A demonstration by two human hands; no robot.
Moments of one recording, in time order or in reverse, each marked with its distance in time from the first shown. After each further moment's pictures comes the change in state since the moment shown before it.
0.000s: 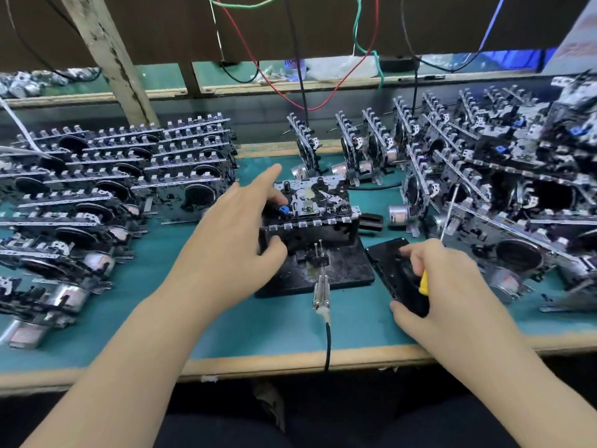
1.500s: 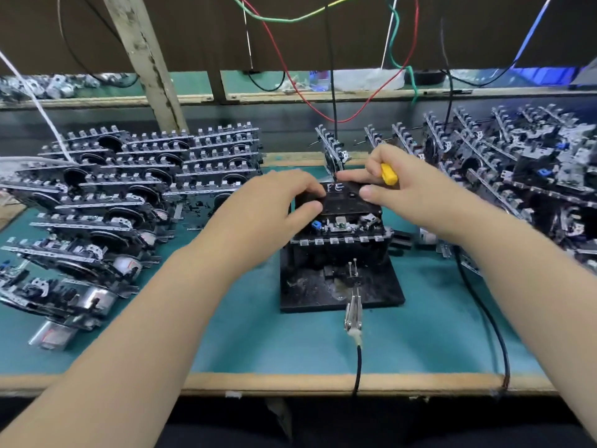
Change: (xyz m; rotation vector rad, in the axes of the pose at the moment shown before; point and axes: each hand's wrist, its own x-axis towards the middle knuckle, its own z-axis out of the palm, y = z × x) left_hand 0.047 -0.012 -0.020 0.052 -0.057 0.019; right_hand 0.145 -0.054 -0.027 0.544 -0.298 -0.183
